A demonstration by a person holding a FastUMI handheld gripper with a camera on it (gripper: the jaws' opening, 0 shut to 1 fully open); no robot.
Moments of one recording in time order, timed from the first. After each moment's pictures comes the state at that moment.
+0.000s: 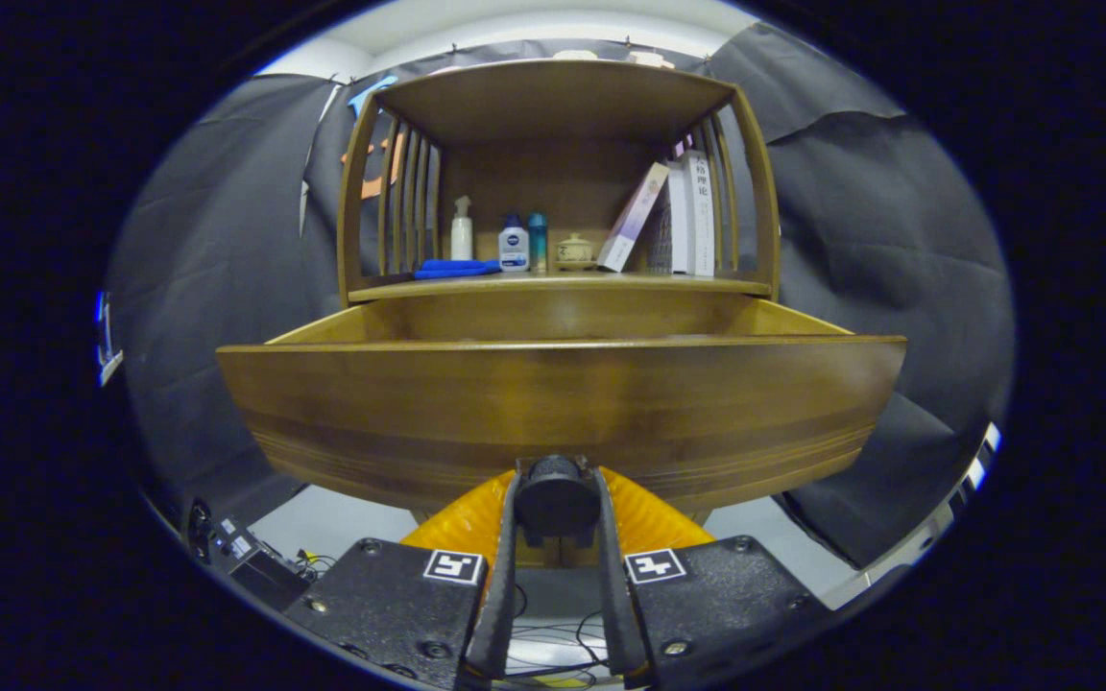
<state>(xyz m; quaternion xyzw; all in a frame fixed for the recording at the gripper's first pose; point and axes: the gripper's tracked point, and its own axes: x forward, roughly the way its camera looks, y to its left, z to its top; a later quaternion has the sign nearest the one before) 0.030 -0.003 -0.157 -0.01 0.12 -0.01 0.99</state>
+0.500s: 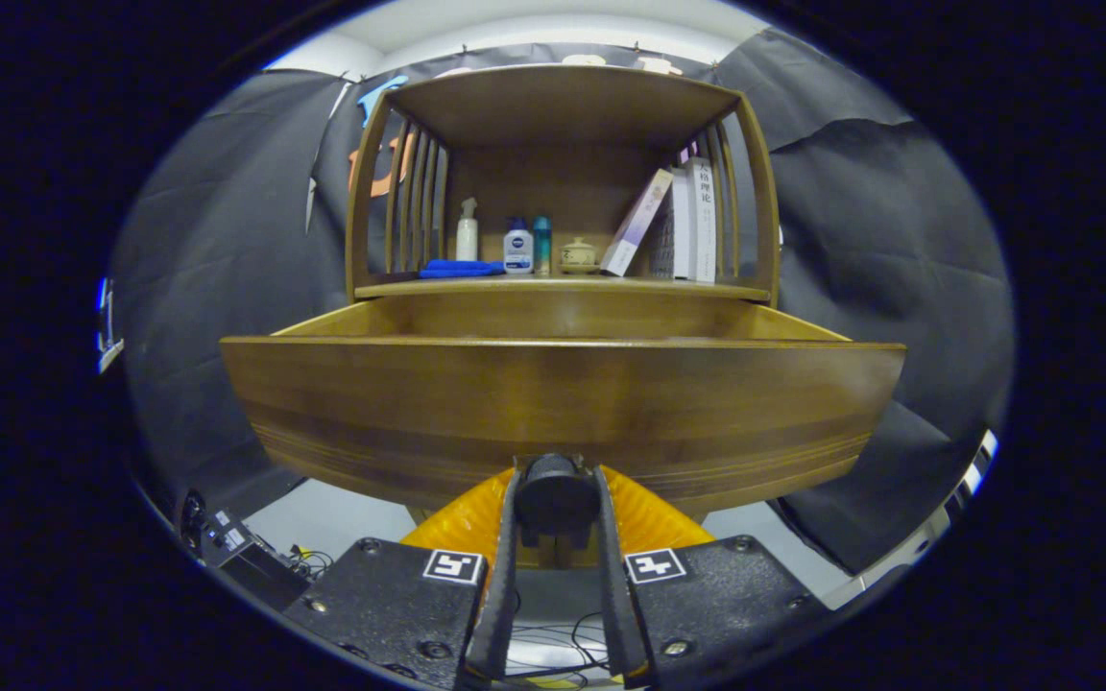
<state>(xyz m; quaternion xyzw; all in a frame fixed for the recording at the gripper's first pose) 0.030 -0.005 -0.163 -0.02 0.11 -0.01 0.99</state>
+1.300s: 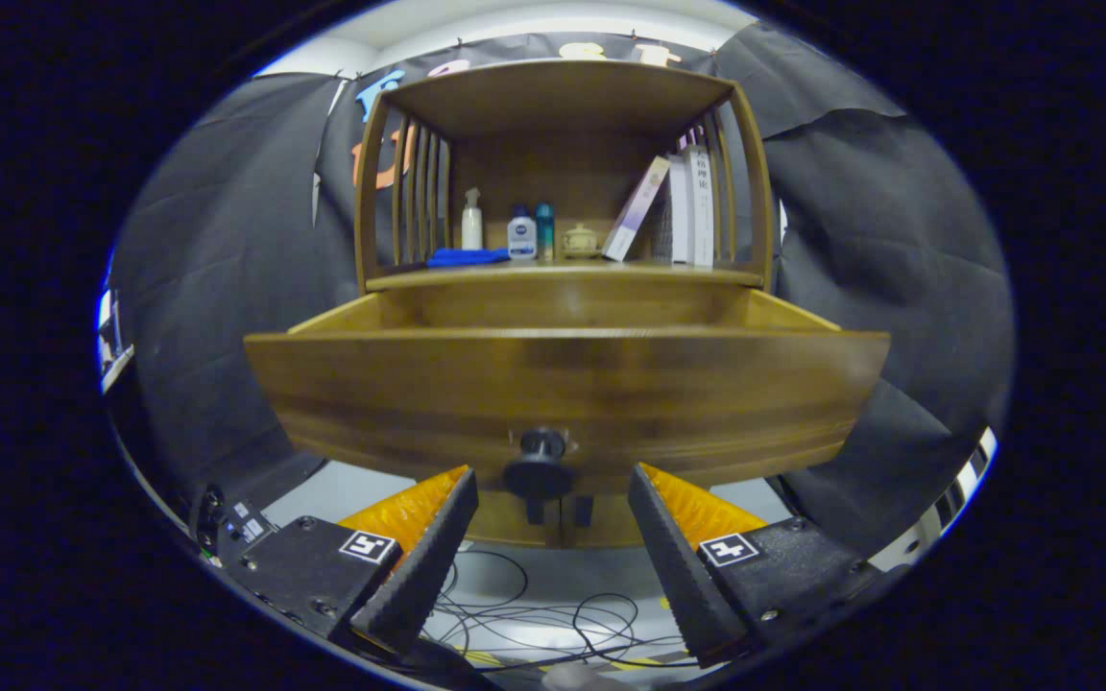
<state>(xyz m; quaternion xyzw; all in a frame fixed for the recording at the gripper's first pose) 0.000 -0.017 -0.131 -0.01 0.14 0.01 0.99</state>
